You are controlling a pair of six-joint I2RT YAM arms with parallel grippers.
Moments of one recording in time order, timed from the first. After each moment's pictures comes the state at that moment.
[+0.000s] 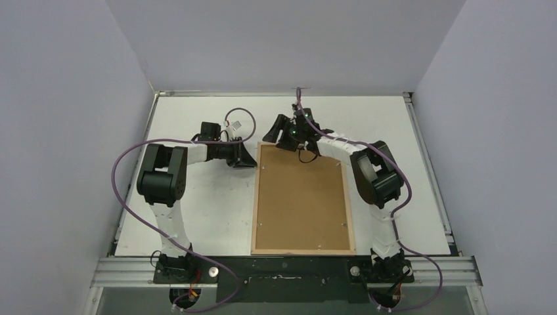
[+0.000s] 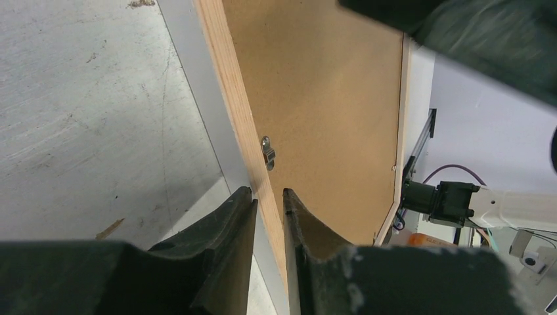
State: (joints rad) left arm -0.16 2.01 1.13 -0.06 0.89 -0.41; right arm 0.51 2.08 1.46 0.04 -0.30 0.80
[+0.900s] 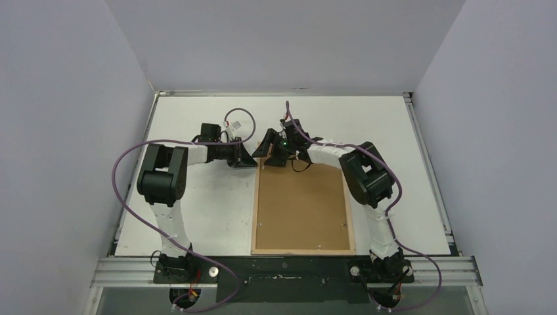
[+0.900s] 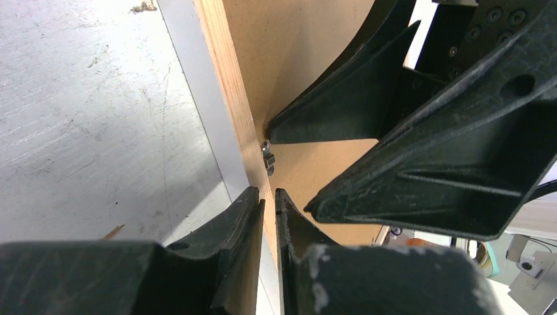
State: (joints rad) left arm -0.16 2.01 1.10 0.01 0.89 -0.45; right arm 0.60 2.15 1.43 0.04 -0.45 0.93
